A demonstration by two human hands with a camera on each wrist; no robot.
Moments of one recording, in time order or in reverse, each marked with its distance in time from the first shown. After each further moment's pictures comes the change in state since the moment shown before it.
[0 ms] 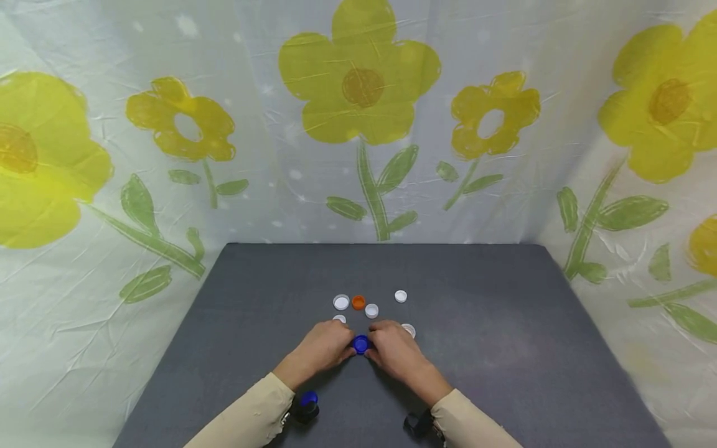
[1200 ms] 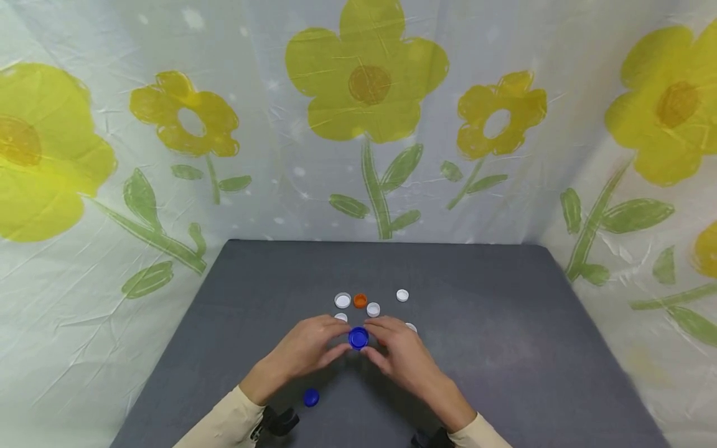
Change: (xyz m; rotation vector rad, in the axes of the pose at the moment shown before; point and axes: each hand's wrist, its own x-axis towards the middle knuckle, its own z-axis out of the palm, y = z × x) left_hand -0.036 -0.013 -0.055 -0.279 0.315 0.134; right_hand -0.010 -0.026 -0.048 0.197 0.259 -0.013
